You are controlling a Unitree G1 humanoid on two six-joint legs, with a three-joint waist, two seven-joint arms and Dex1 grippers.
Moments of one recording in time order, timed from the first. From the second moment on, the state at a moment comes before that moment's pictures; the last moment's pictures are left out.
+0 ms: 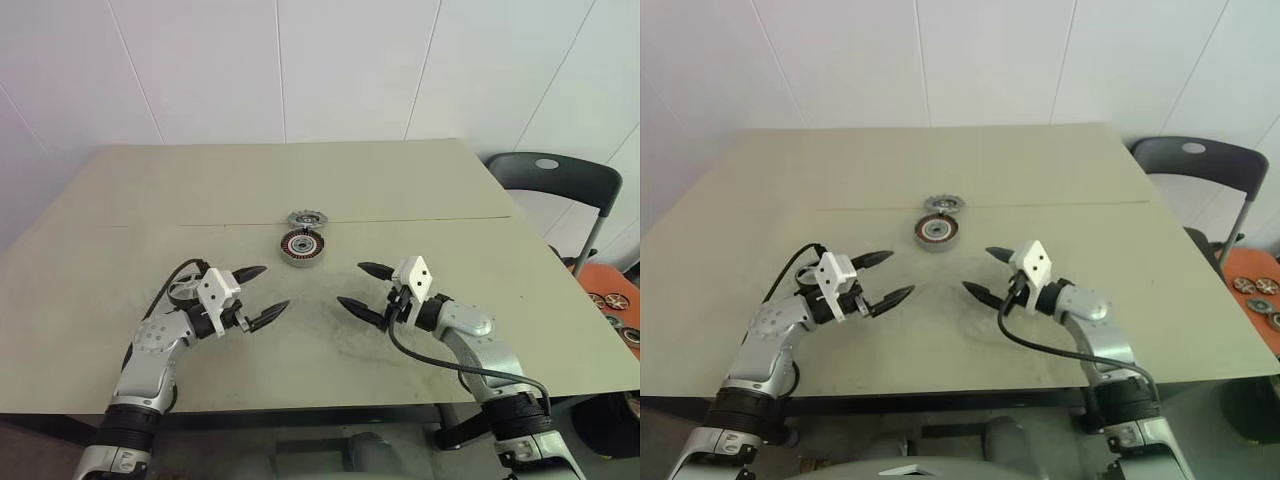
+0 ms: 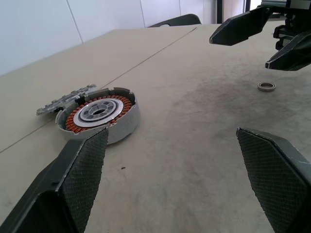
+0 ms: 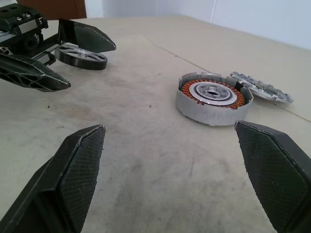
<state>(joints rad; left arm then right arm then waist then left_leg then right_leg) -0.15 0.43 -0.02 0.16 -0.27 -0.14 -0.91 -0.23 -0.36 0.10 0.09 0.26 0.08 0.87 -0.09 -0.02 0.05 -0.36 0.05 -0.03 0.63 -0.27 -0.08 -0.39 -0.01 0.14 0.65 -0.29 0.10</state>
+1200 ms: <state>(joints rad) -0.11 0.43 -0.02 0.14 -0.27 -0.14 -0.88 -0.36 -0.35 0.20 0.19 0.13 0.19 0.82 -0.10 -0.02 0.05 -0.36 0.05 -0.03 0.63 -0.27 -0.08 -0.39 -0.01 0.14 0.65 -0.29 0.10</state>
